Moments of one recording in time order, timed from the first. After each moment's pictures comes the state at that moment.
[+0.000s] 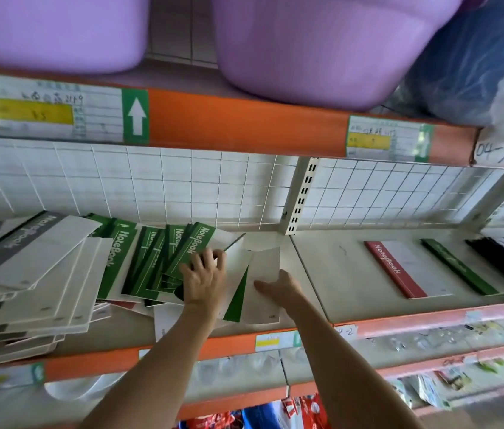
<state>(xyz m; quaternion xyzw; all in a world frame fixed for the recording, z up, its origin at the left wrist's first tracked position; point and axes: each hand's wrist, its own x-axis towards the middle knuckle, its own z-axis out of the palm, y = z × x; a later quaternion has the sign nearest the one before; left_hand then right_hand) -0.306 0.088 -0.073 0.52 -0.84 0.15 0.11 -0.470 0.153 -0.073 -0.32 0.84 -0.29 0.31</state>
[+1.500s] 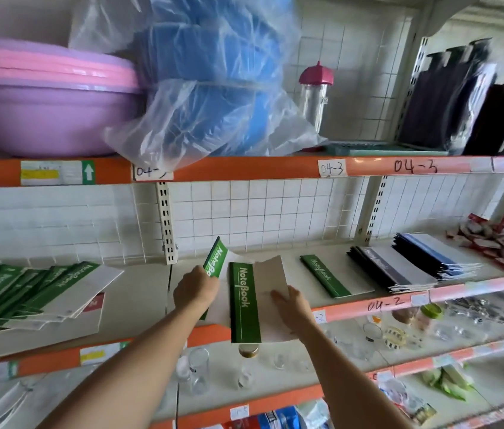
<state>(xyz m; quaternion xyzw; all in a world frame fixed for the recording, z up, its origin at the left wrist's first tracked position) -0.592 0.309 0.042 0.61 -0.73 -0.21 0.20 -0.762 0.431 0.001 -0.35 0.79 -0.45 0.24</state>
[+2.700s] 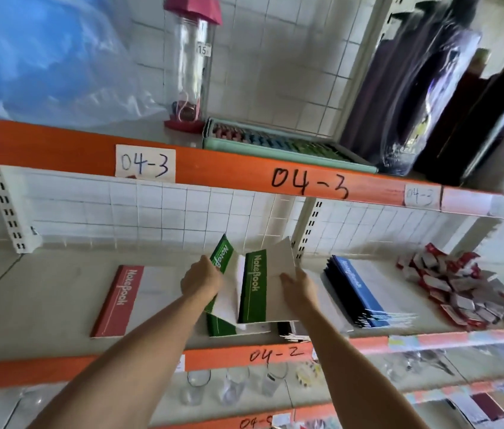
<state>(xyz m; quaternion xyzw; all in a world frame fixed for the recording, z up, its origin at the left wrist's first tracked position) -0.971 0.316 0.007 0.62 -0.72 -0.27 0.16 -1.127 0.444 0.032 -0.33 0.84 -0.40 0.17</state>
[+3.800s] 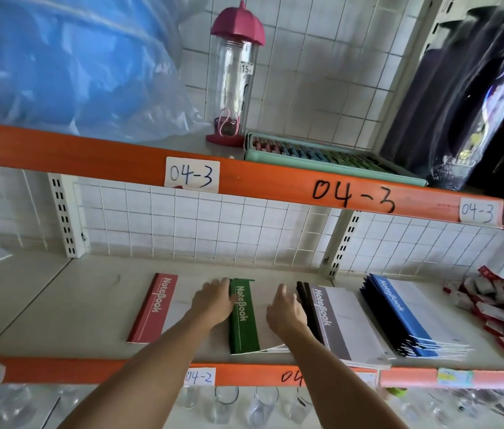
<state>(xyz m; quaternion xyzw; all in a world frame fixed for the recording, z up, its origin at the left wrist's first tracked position) -0.918 0.295 -0.039 0.50 -0.84 -0.17 0.13 -1.066 0.390 -0.008 -0.46 0.87 -0.12 0.12</state>
